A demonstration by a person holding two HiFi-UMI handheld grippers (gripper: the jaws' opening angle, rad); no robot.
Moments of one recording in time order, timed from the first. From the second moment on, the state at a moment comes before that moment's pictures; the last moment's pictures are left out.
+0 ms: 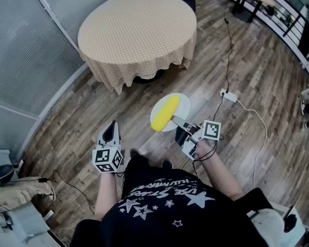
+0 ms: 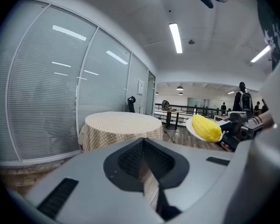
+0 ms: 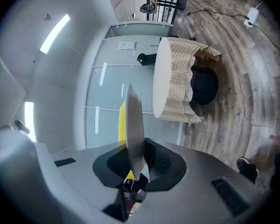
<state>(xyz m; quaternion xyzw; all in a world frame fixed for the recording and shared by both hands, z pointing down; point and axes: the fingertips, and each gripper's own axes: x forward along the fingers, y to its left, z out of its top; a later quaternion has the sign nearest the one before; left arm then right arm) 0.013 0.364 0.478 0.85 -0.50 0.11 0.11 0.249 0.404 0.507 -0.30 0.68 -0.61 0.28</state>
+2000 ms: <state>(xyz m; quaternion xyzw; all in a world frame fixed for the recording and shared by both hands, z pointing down) -0.135 0.250 0.470 0.87 -0.48 0.08 0.10 0.078 0.268 0.478 -0.30 0.67 -0.61 0.29</state>
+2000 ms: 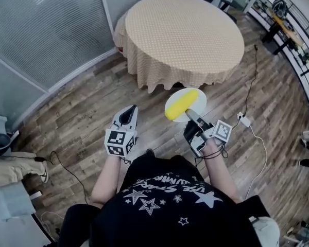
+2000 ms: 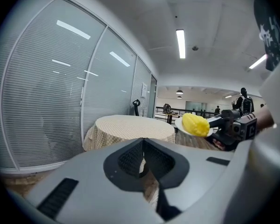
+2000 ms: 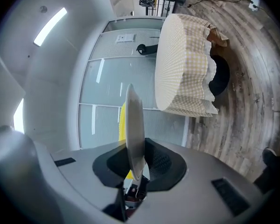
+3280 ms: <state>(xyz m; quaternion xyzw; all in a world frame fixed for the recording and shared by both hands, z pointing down) -0.159 0.012 0.460 0.85 -0.51 0.10 0.09 0.036 -0.001 0.506 -0.27 0.68 -0.64 0.26</state>
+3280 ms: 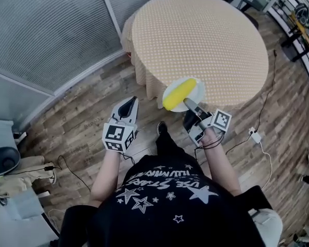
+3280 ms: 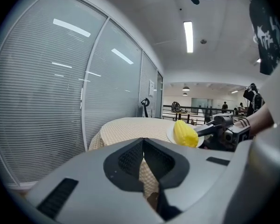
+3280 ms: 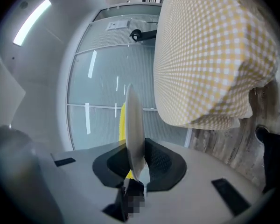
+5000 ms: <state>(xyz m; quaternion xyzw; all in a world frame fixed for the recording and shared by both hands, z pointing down) -0.140 -0.412 0.483 0.90 -0.40 0.13 0.09 0.029 -0.365 0.517 -0.34 0.65 -0.60 0.31</state>
